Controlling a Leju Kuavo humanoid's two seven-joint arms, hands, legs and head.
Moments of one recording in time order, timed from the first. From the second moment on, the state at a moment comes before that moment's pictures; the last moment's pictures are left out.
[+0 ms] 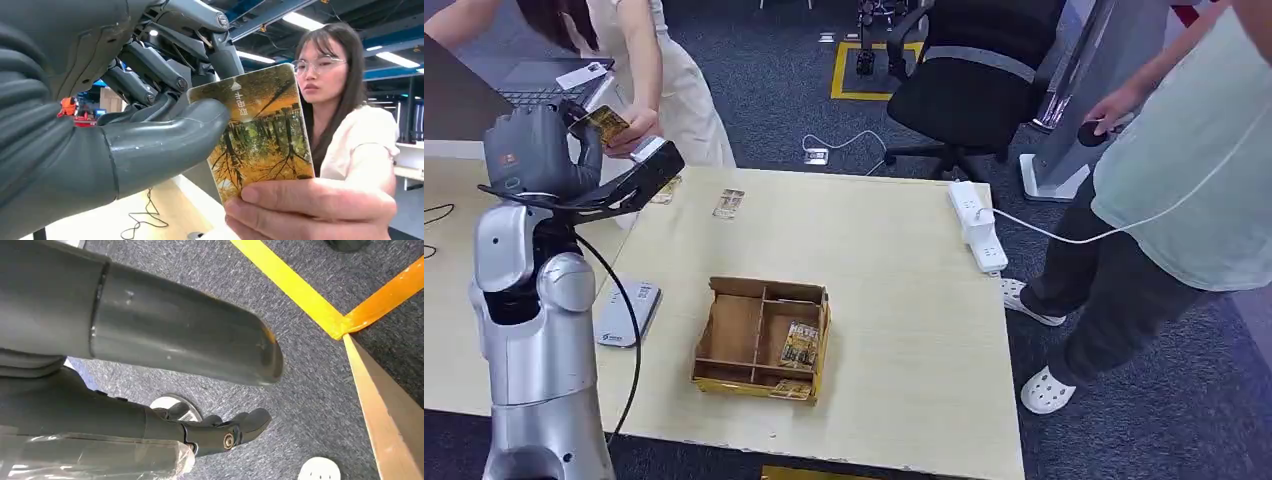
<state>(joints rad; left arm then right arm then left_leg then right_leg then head) -0.53 -0.02 0.15 -1.77 -1.37 -0.14 0.16 0.19 0.28 -0.57 -1.31 1.56 0.46 -0.12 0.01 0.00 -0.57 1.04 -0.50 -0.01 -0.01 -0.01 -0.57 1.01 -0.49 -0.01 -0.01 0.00</state>
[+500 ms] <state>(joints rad) -0.53 -0.02 0.15 -1.75 -1.37 -0.14 0.15 0.19 0.28 -0.57 -1.29 1.57 0.45 -0.13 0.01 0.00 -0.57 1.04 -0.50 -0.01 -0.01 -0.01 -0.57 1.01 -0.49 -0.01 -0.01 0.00</state>
